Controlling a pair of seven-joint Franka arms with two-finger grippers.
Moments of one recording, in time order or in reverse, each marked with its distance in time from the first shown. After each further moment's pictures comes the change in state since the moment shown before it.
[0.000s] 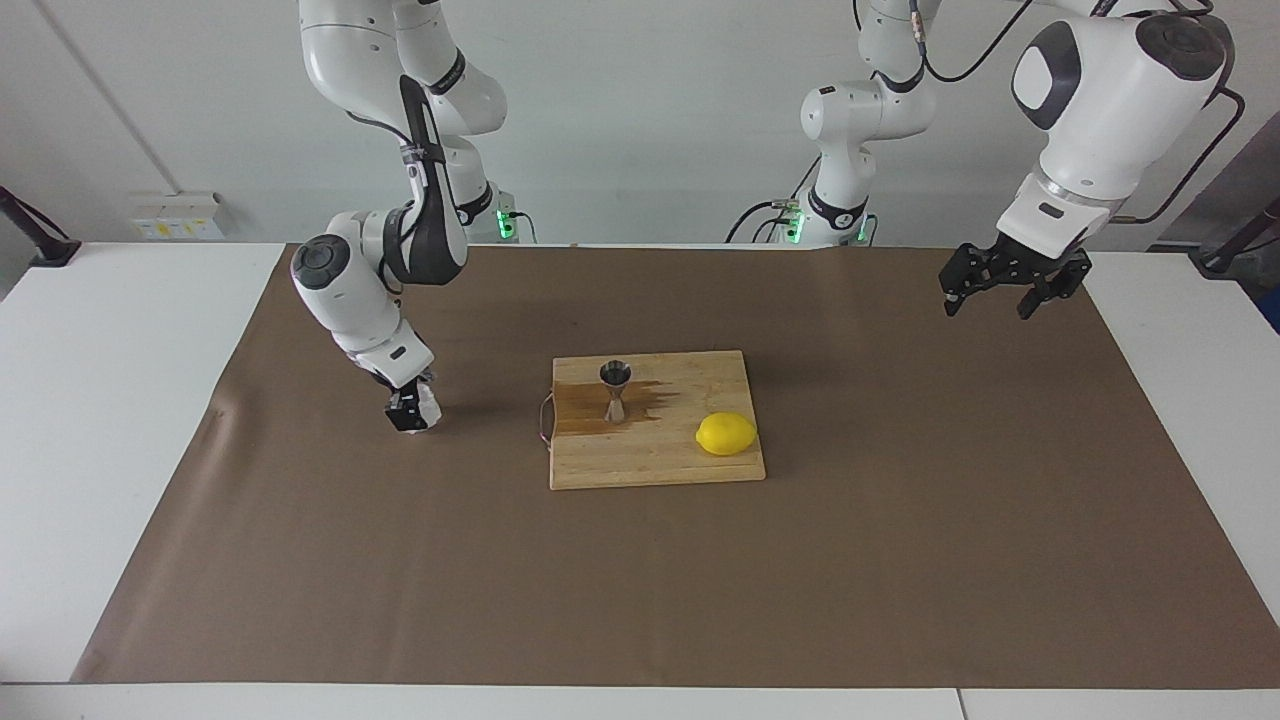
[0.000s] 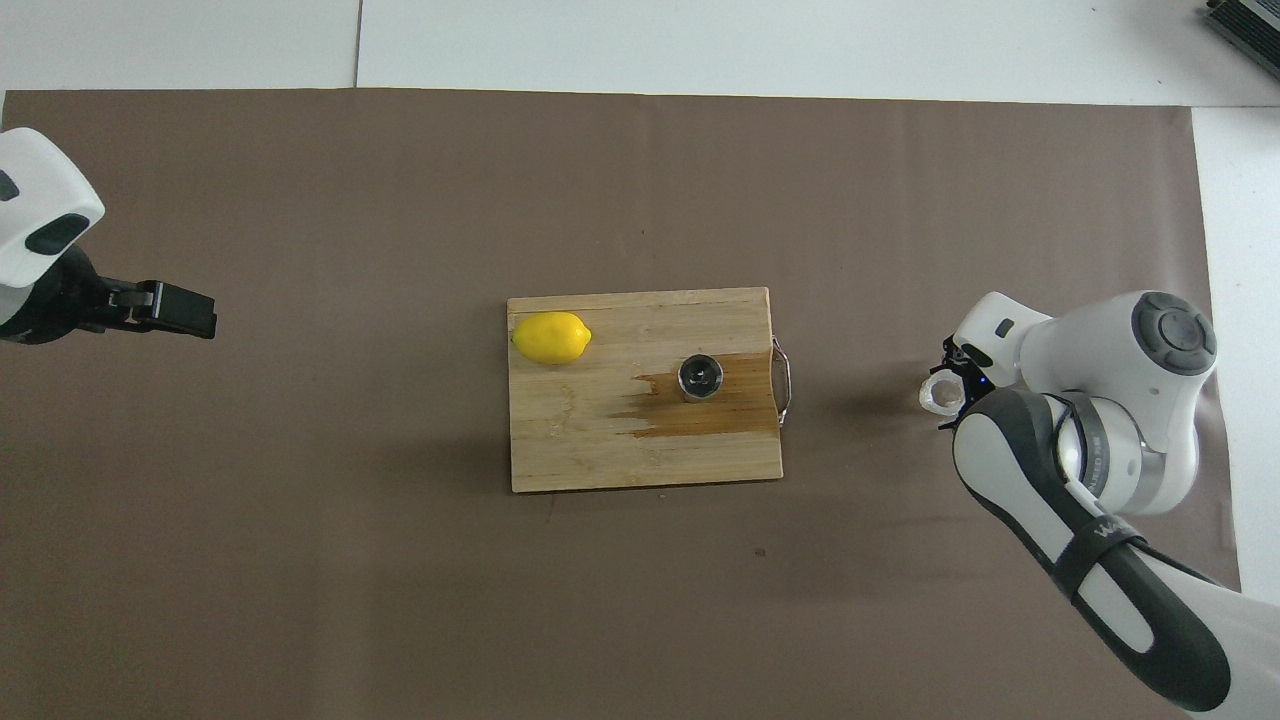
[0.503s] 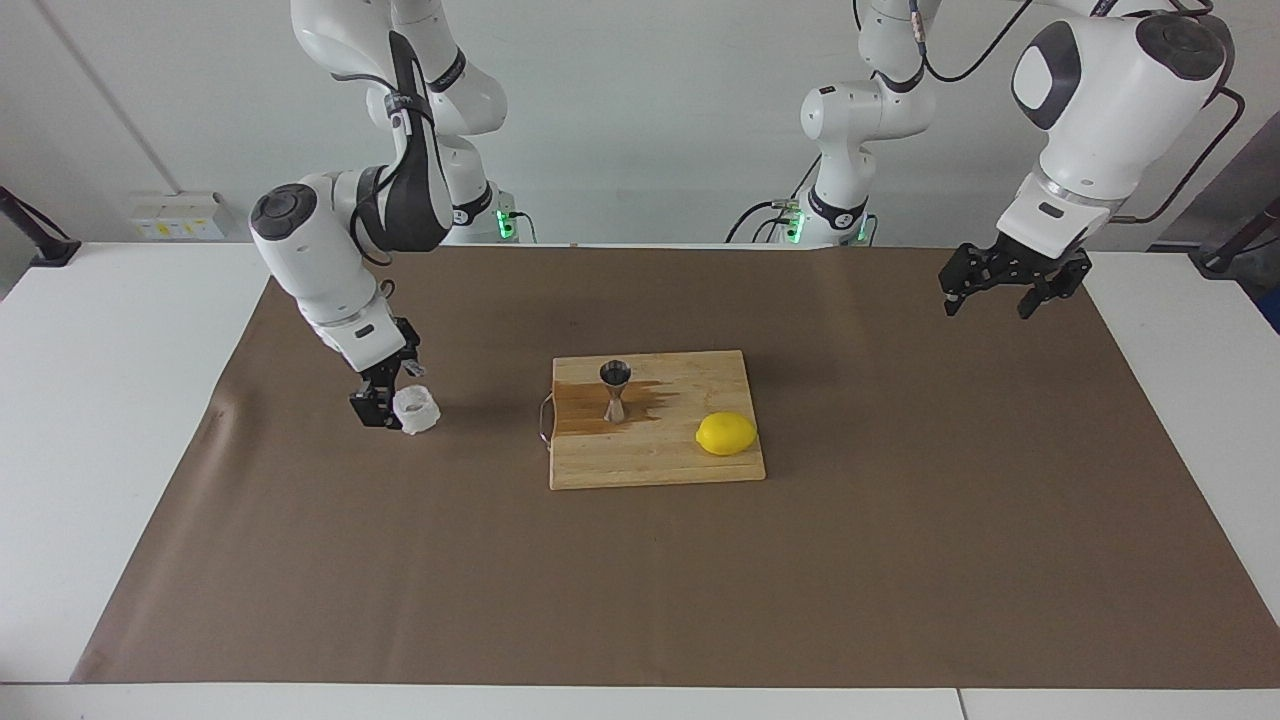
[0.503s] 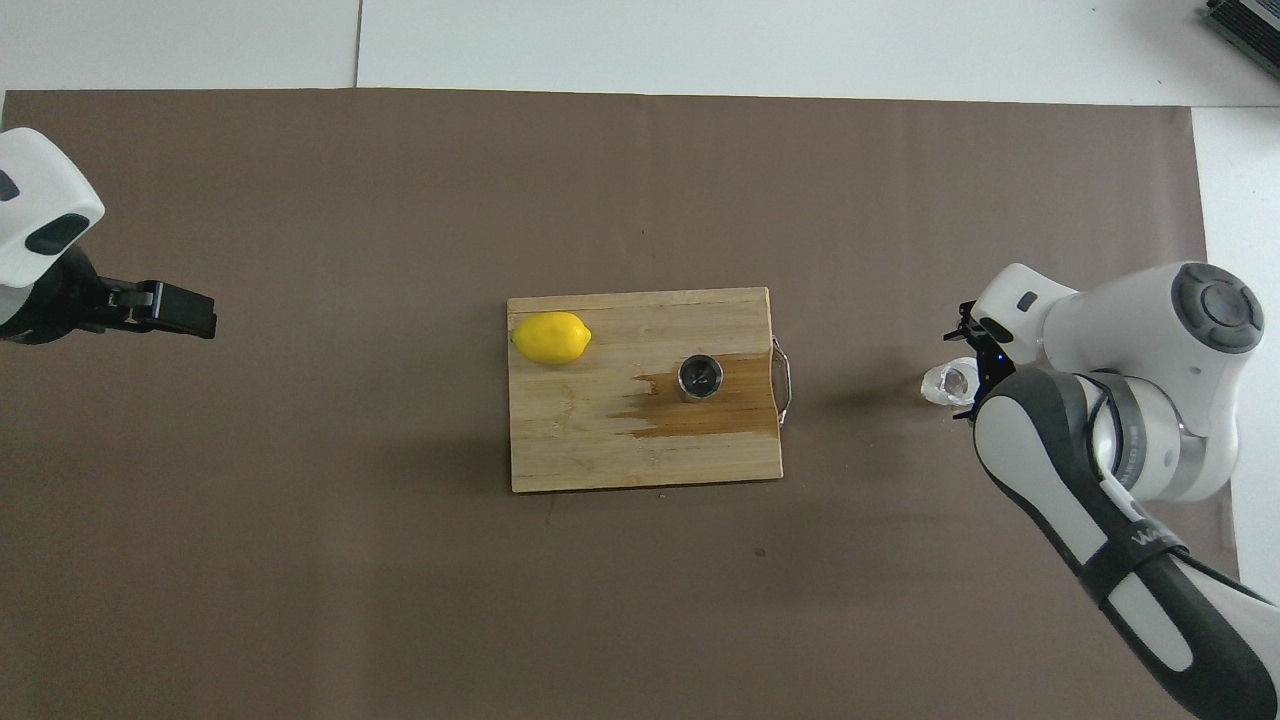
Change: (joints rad) left arm 0.000 0.000 0.000 0.000 0.000 0.000 0.000; right arm 0.002 -0.037 0.009 0.220 0.002 -0.096 0.299
